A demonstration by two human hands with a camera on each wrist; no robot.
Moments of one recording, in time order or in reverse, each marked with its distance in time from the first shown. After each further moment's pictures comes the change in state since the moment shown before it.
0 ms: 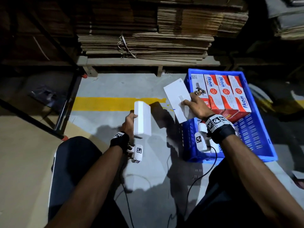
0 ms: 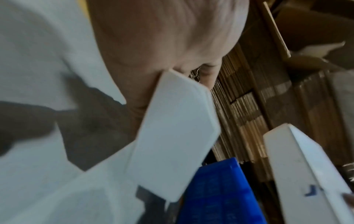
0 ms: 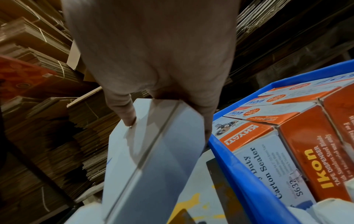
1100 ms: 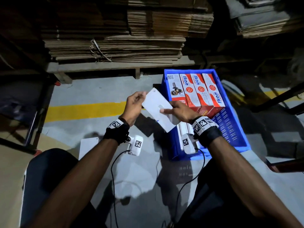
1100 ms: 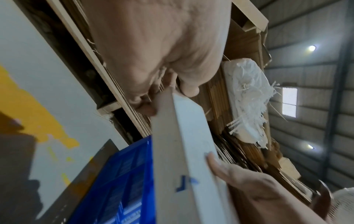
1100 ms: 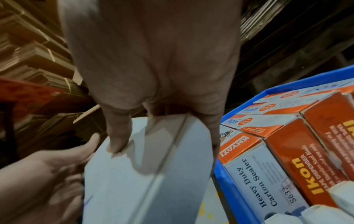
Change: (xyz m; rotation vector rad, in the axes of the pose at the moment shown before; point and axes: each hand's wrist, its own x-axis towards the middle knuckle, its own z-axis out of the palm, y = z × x) left_hand -0.038 0.074 0.137 0.096 -0.203 0.609; right_hand -0.022 0.014 -0.024 -0.031 -0.179 0.035
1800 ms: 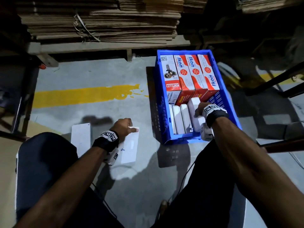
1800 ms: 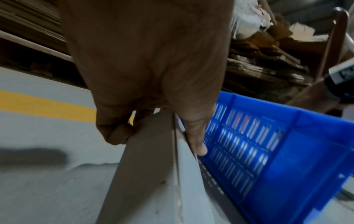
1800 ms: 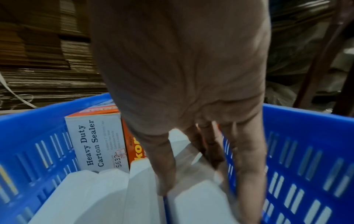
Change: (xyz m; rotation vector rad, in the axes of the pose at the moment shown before) left_hand -0.062 -0.123 -0.063 1.115 -0.385 -0.362; right_hand -0.004 0.128 -0.055 -0.810 0.069 0.629
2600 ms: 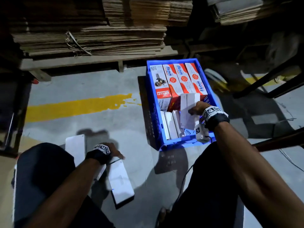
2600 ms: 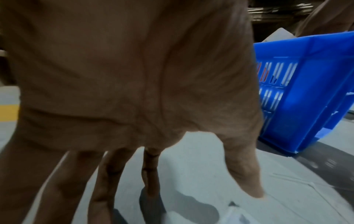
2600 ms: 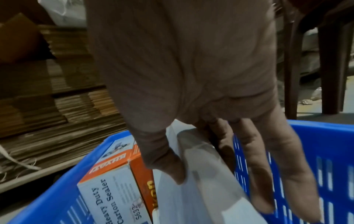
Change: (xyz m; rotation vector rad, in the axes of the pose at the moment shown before) left_hand -0.029 -0.029 0.005 0.387 -0.355 -0.280; right_hand -0.008 0.032 -0.028 0.288 0.031 -0.048
